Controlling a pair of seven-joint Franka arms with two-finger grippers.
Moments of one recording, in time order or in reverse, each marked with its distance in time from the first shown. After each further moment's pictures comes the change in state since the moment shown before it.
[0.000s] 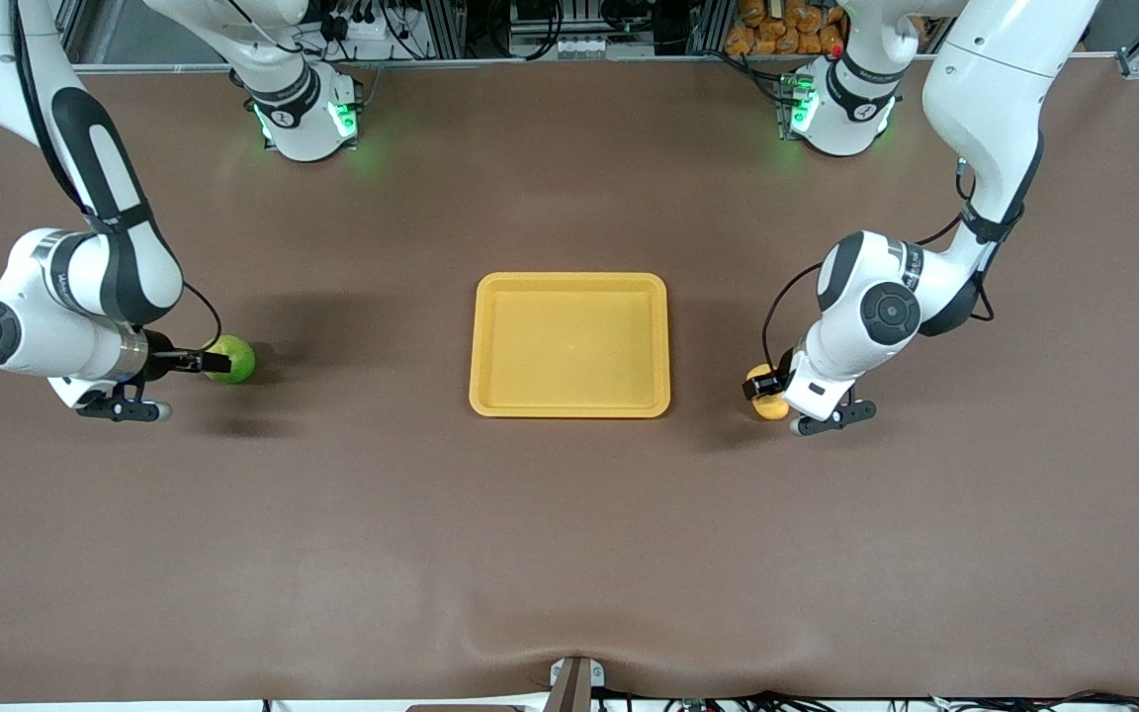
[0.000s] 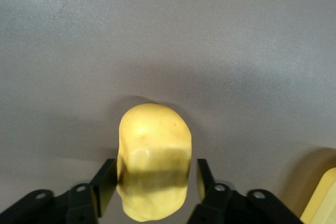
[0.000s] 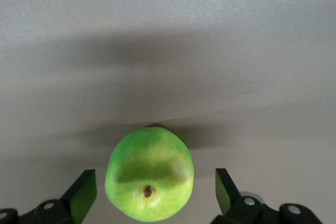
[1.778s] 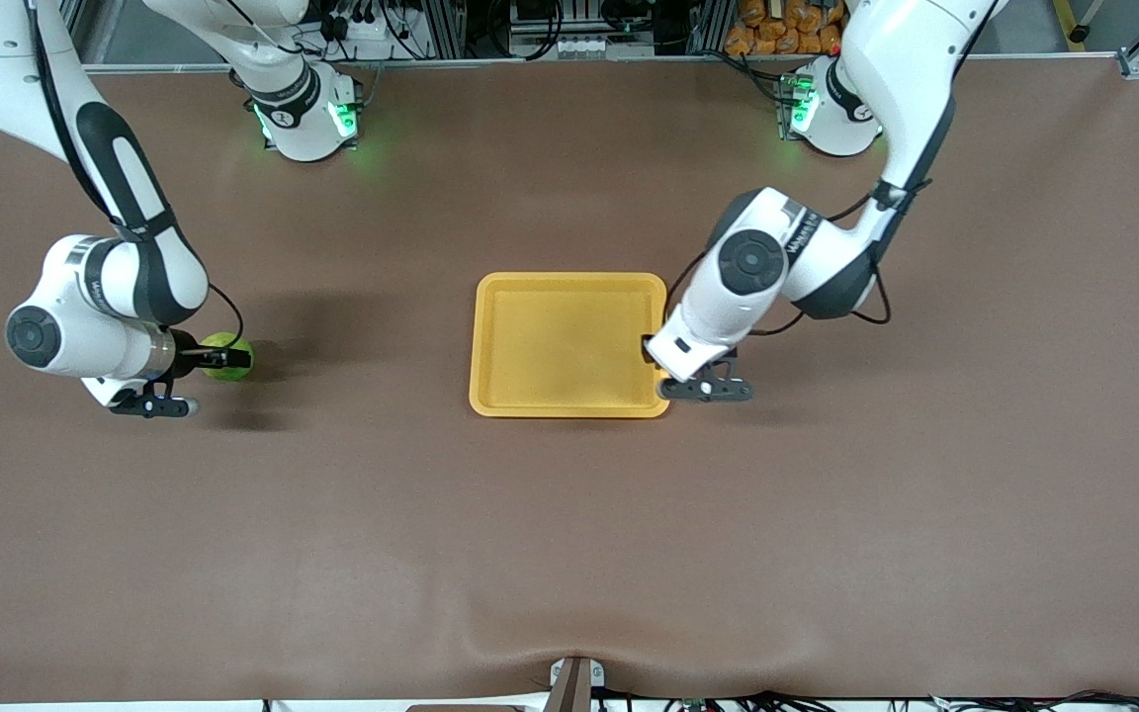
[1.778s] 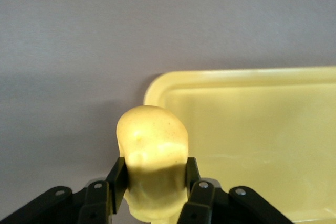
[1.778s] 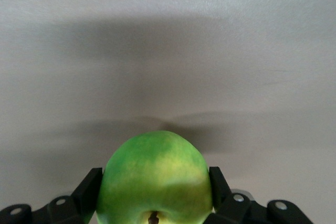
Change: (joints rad) left arm -0.298 -0.003 -0.006 0.219 0.055 -0.193 -0.001; right arm 0.013 0.023 0.010 0.004 0.001 -0.040 -0.012
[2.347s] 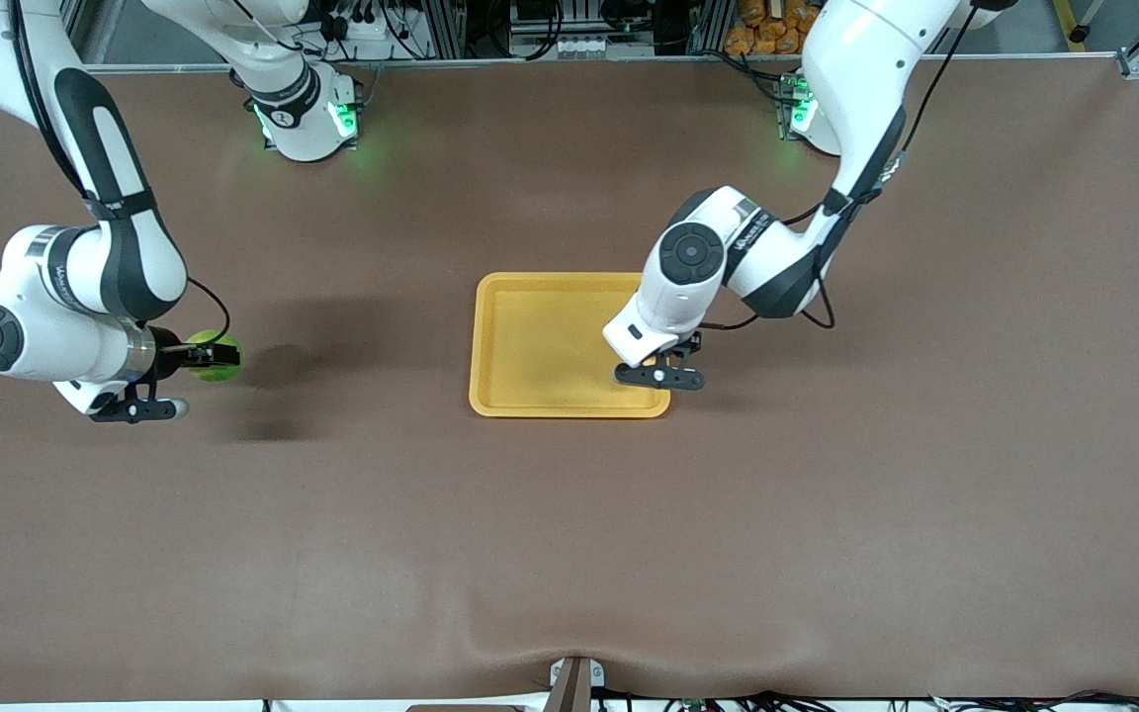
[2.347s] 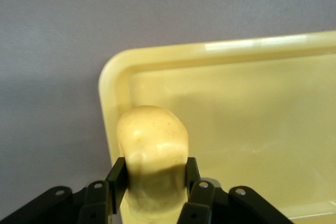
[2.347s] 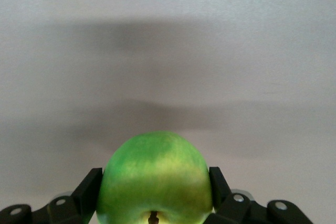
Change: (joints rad) left arm -0.079 0.083 0.004 0.047 0.041 0.000 -0.042; right arm 0.029 -0.068 0.019 0.066 0.000 -0.128 -0.044
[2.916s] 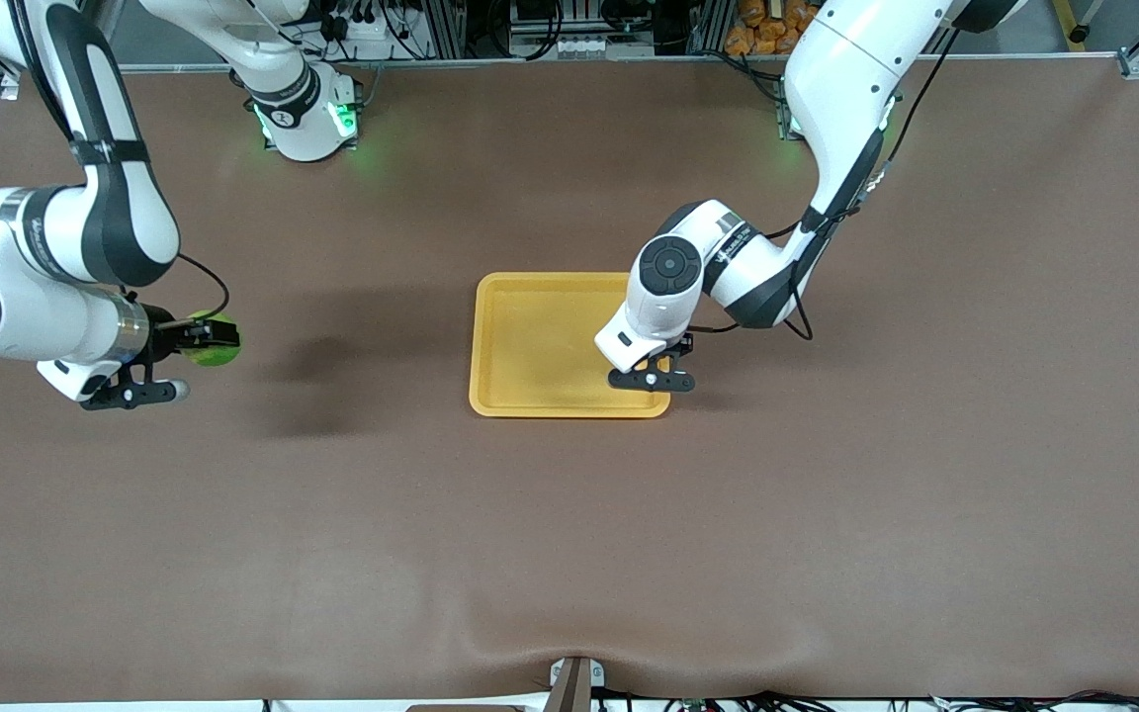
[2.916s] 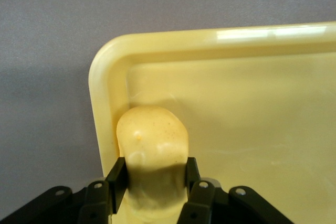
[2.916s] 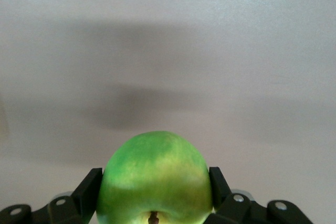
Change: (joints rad) left arm -0.011 0.052 0.005 0.012 0.039 0.000 -0.070; right arm 0.069 -0.122 0.001 0.056 0.010 -0.172 0.001
